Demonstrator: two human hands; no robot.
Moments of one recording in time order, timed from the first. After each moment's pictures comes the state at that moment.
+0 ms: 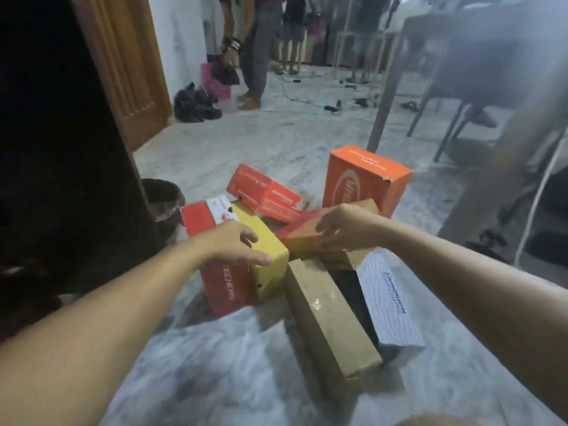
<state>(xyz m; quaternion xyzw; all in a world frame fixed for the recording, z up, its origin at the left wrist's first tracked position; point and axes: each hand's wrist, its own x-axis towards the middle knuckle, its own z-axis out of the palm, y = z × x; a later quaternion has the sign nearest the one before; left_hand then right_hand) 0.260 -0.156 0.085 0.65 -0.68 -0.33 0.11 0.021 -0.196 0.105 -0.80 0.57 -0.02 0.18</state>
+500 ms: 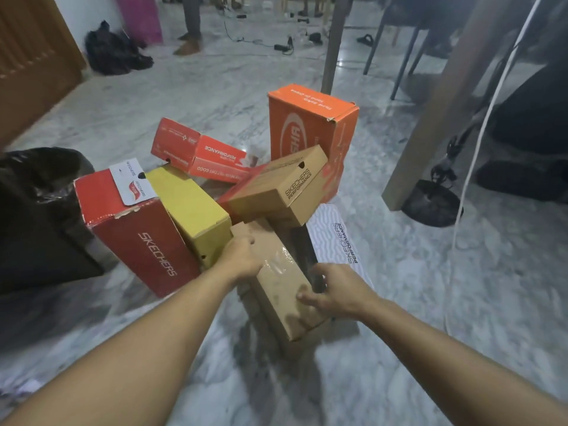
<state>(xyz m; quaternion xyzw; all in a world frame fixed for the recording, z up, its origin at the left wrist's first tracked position) 0.120 -0.194 -0.063 0.67 -0.64 -0.36 0.11 -0.082 -0.123 -0.069 -0.68 0.68 -0.04 0.29</state>
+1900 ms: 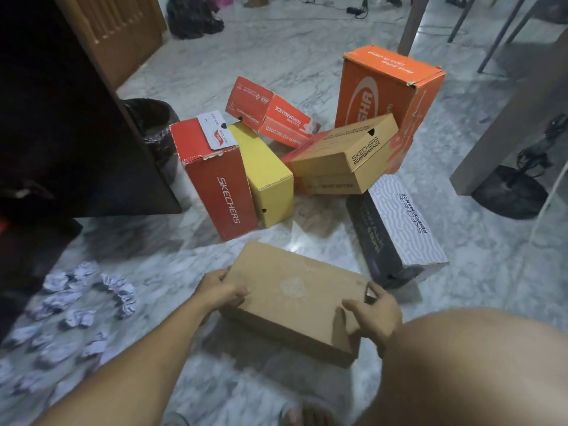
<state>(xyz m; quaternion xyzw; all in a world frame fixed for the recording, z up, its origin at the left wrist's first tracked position) 0.252 -0.053 -0.126 0.75 -0.34 -0.52 0.24 -0.032 -0.033 -0.128 -0.36 0.76 -0.29 0.46</state>
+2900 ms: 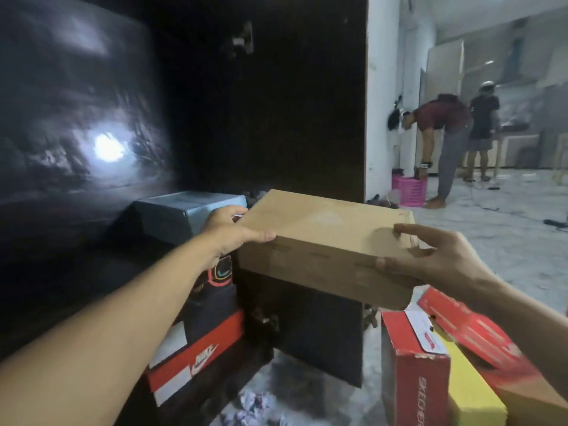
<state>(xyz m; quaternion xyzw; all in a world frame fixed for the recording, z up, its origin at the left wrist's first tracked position) 0.499 0.036 0.283 0.73 -0.41 -0.11 0.54 0.202 -0.104 0.249 -0.77 0.33 -0.40 0.37</state>
